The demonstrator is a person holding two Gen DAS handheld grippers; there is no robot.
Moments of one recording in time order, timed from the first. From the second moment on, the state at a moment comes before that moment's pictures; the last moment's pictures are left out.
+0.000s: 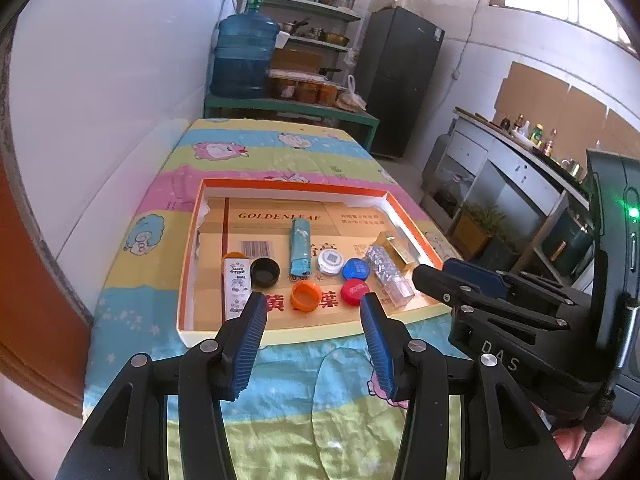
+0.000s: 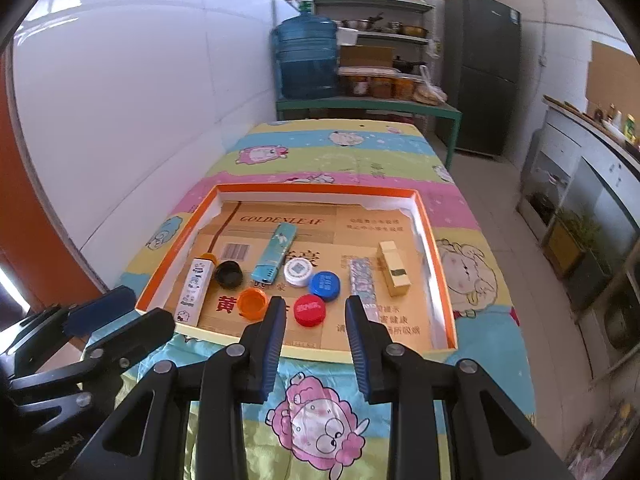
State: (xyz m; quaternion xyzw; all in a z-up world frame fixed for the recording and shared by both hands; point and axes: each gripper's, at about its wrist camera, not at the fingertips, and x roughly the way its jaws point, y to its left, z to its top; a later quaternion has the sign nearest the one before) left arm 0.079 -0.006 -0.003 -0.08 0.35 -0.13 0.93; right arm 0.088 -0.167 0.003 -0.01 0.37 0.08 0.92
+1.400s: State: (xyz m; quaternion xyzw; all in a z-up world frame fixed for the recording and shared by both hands) left arm 0.006 -0.016 0.019 -0.06 0.32 -0.08 0.94; right arm 0.000 -0.179 0.024 0.01 0.33 0.05 0.94
